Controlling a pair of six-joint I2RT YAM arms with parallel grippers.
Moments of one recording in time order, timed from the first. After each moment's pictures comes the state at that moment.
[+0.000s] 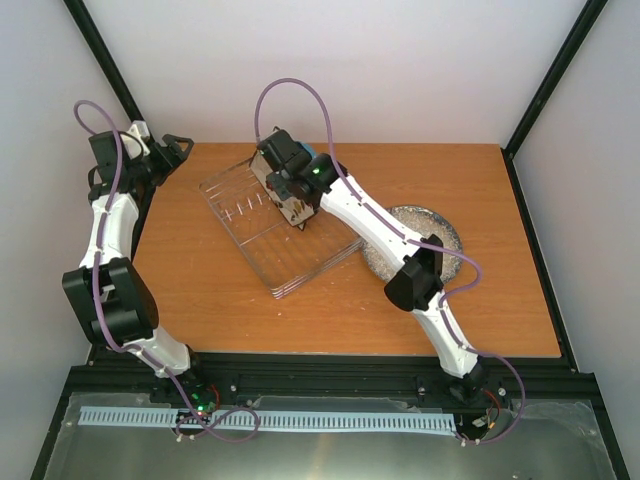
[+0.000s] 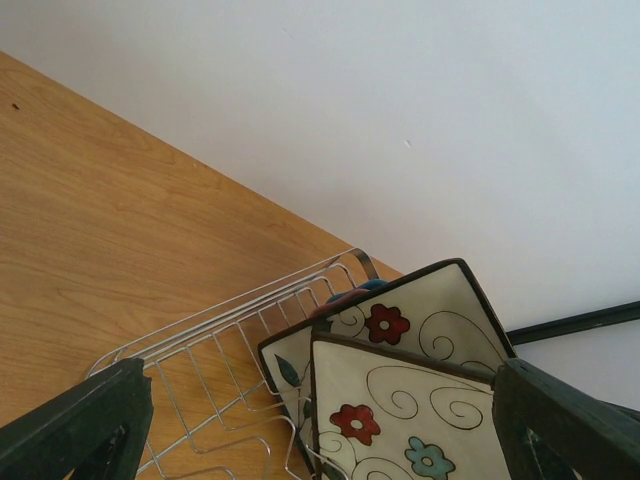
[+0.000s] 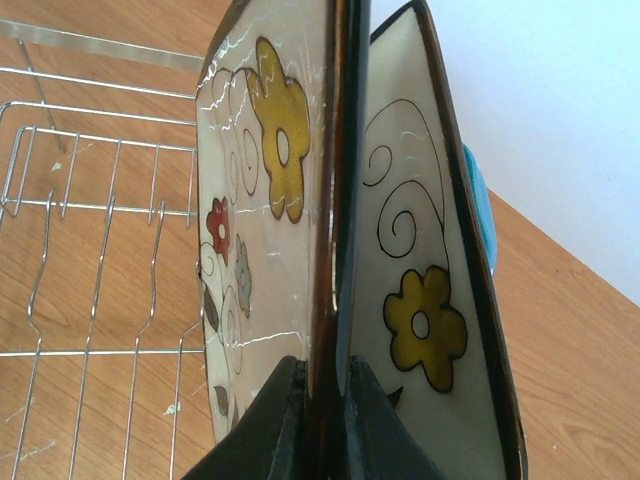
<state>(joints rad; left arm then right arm) 0.32 1.60 1.38 -0.25 0.68 -0.54 0.85 2.31 2.53 -0.99 0.42 -0.02</state>
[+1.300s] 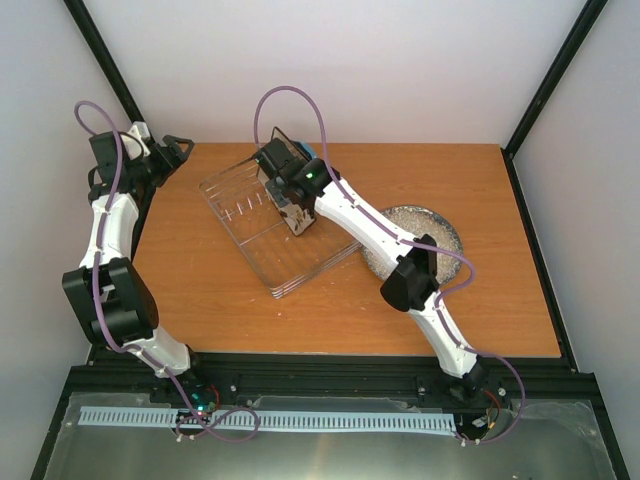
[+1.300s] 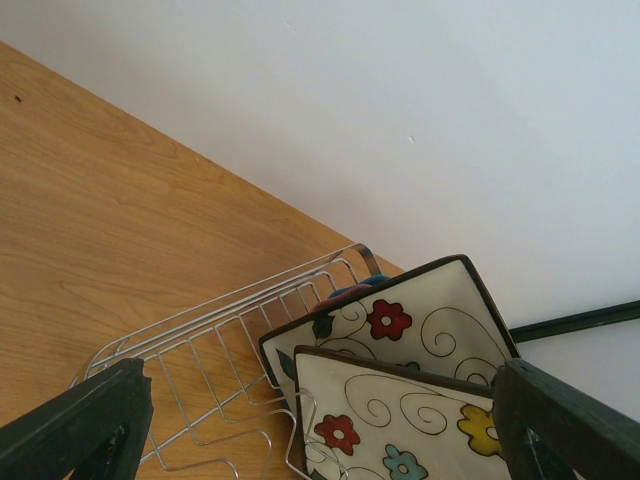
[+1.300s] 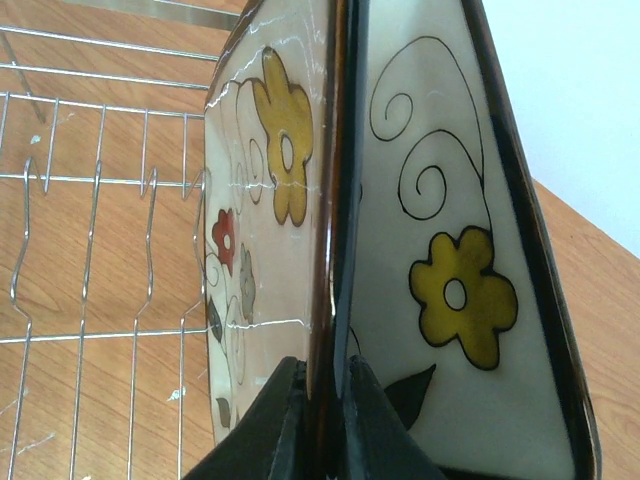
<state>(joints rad) 0.32 1.60 1.38 -0.26 0.68 -0.53 0.87 2.34 2.52 -1.03 0.45 0.07</state>
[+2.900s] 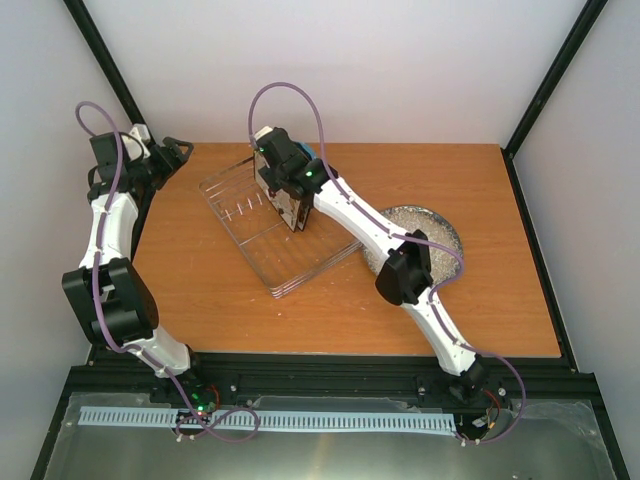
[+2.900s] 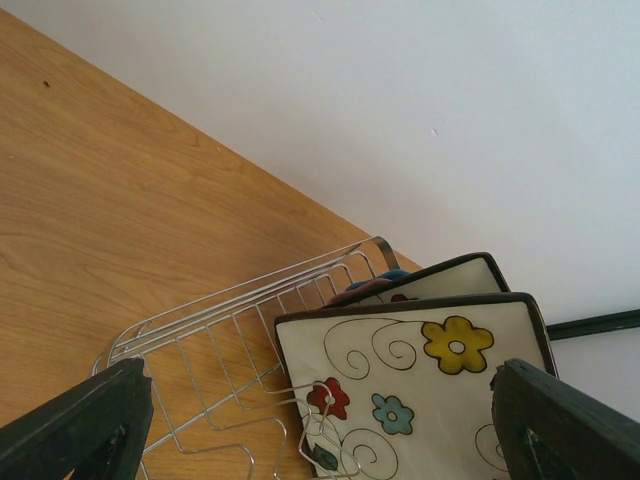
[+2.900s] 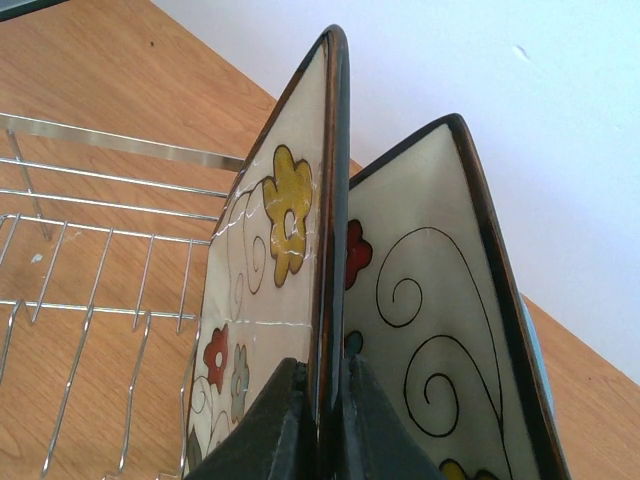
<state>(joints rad) 0.32 1.60 1.39 -0.32 0.65 -0.52 0.82 2.44 2.55 -0.71 0.37 -0.12</state>
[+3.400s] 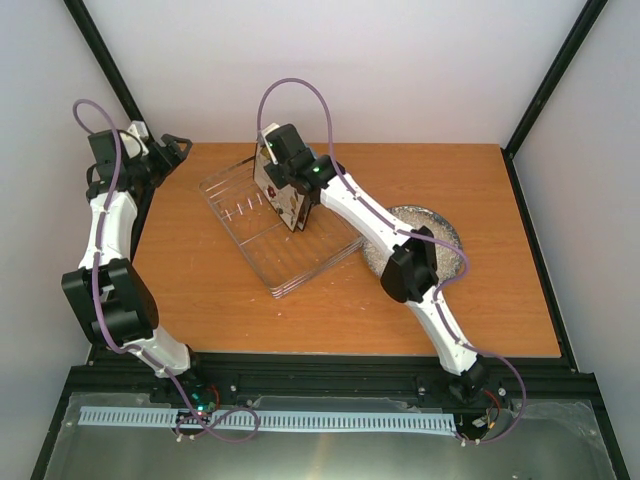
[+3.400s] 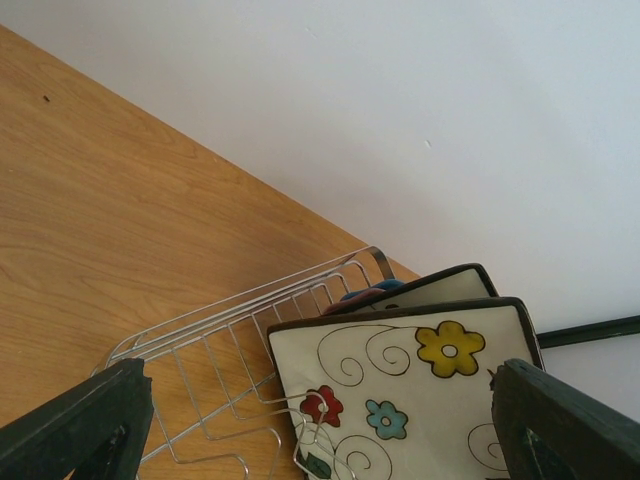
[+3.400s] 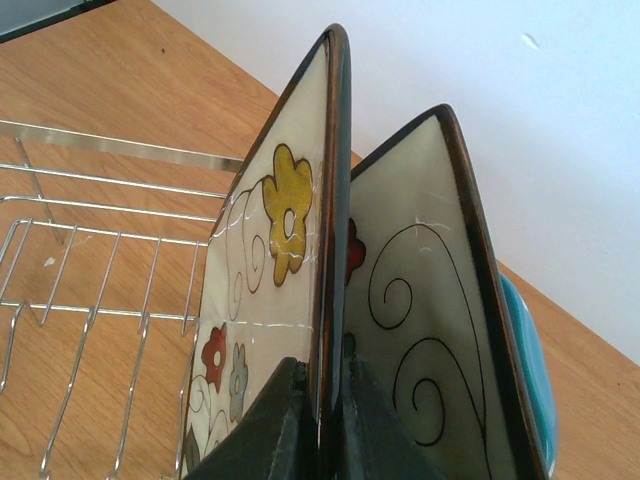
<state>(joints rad) 0.32 1.60 1.41 -0.32 0.65 -0.53 0.78 2.41 2.49 -0.68 0.29 -0.11</state>
